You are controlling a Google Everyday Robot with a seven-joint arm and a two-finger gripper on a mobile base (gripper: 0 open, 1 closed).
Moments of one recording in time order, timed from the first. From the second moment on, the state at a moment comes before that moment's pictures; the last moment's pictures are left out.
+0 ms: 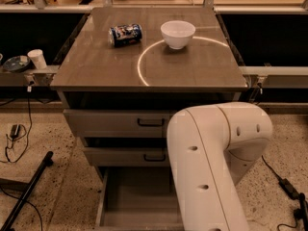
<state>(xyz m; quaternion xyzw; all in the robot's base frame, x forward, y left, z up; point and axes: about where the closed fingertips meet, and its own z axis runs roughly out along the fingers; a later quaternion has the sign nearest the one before) 0.384 -0.191 0.240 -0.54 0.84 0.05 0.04</state>
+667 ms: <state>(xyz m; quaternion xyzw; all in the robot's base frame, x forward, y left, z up) 0.365 -0.215 0.251 -0.52 0.85 0.04 0.04</state>
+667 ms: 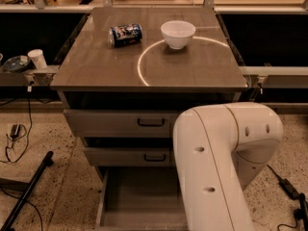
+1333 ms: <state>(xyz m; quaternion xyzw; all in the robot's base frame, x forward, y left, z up) 0.351 -0.215 0.257 -0.52 0.85 0.01 0.04</state>
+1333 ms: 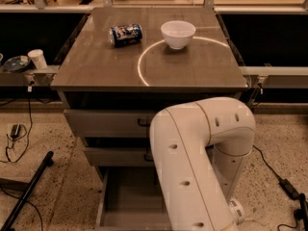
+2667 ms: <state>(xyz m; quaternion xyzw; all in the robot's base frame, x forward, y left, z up) 0.423 -0.181 0.272 -0.37 0.91 0.08 0.17</state>
